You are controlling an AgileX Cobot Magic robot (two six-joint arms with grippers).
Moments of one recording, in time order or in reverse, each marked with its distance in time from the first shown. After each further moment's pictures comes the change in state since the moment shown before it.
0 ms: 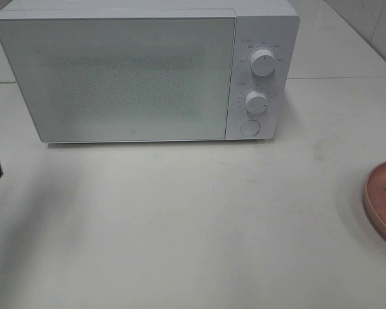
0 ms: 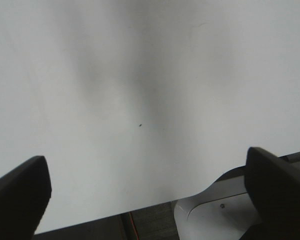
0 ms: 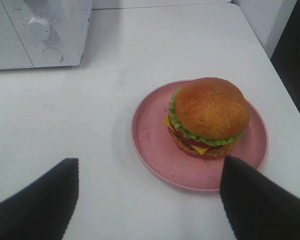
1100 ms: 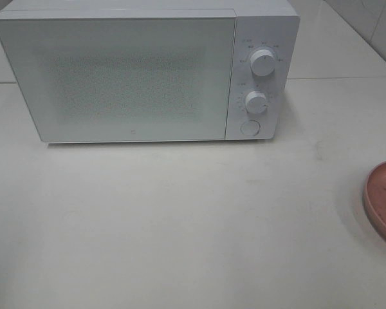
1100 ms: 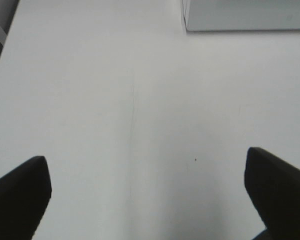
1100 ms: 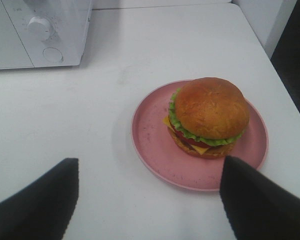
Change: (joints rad) left arm 0.225 -1.109 0.473 0.036 -0.139 -0.007; right arm 0.000 0.000 0.000 0.000 0.000 0.000
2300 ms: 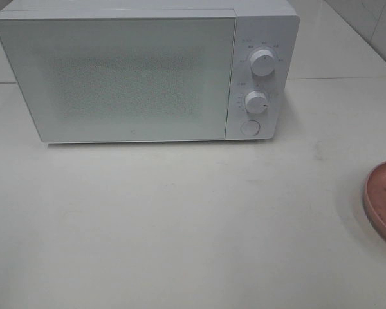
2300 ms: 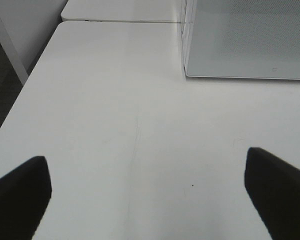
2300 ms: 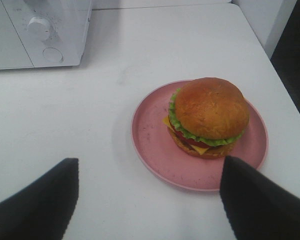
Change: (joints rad) left arm 0.000 -0.323 0.033 0.013 0.057 -0.054; right arm 0.000 0.000 0.000 0.000 0.000 0.000
